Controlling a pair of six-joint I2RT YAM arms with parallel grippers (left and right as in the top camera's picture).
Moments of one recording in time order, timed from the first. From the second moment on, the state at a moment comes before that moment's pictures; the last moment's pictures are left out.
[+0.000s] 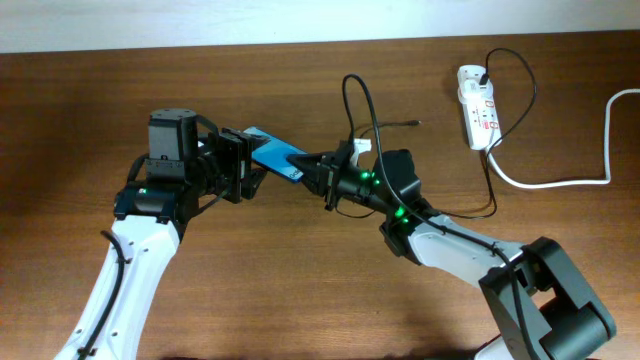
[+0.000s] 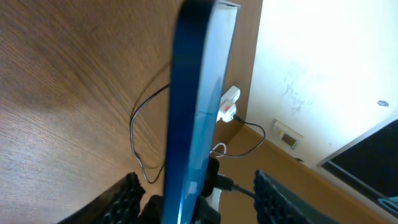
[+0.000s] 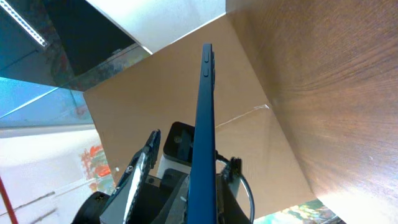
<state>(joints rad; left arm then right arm) -0.12 1.38 1.08 -0.47 0.54 -1.50 0.53 1.69 0.76 0.87 -0.59 1.97</state>
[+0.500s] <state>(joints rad) -0.12 1.38 1.08 -0.47 0.50 -1.51 0.53 1.69 0.76 0.96 -0.63 2.08</state>
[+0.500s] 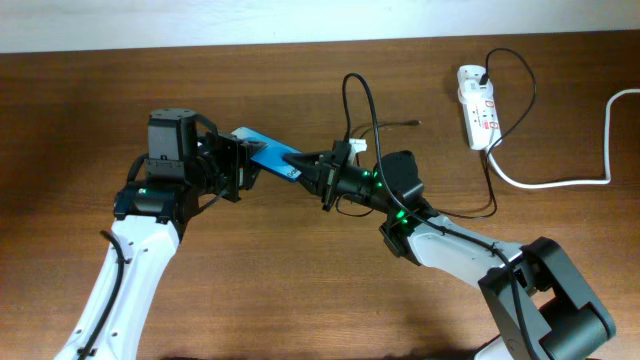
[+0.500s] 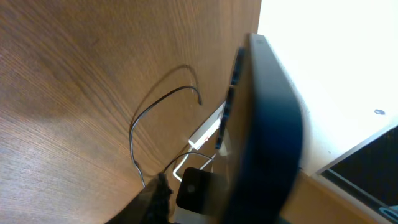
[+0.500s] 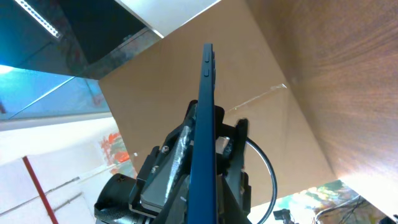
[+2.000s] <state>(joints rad) -0.14 1.38 1.07 -0.43 0.50 -1.40 0.53 1.69 0.76 0.93 -0.66 2.09</state>
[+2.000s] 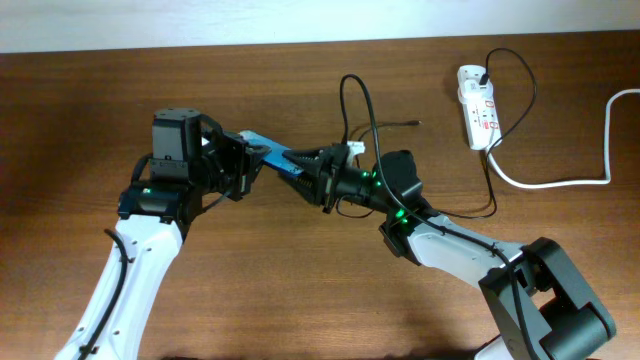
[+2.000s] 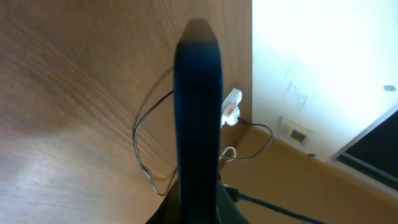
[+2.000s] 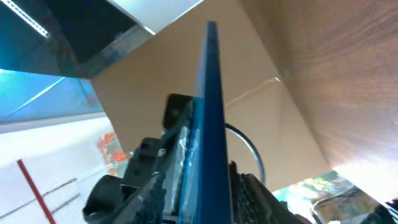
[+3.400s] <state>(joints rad) -0.14 1.47 1.07 -0.47 0.64 -0.31 0.25 1.69 1.30 -0.57 -0.32 0.90</state>
